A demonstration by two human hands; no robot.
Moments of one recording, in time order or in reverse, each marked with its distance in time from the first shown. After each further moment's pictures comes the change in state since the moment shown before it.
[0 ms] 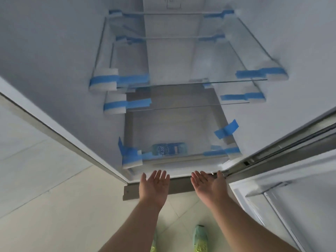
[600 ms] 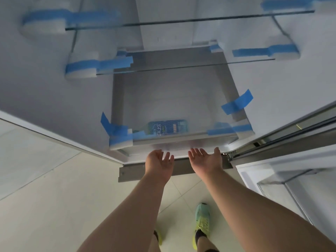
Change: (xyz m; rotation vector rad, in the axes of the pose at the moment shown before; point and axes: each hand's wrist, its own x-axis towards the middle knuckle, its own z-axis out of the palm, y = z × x) left_hand 0.075 -0.027 0.004 0.184 0.146 0.062; right_hand 0.086 0.003 -0.007 0.114 0.016 0.018
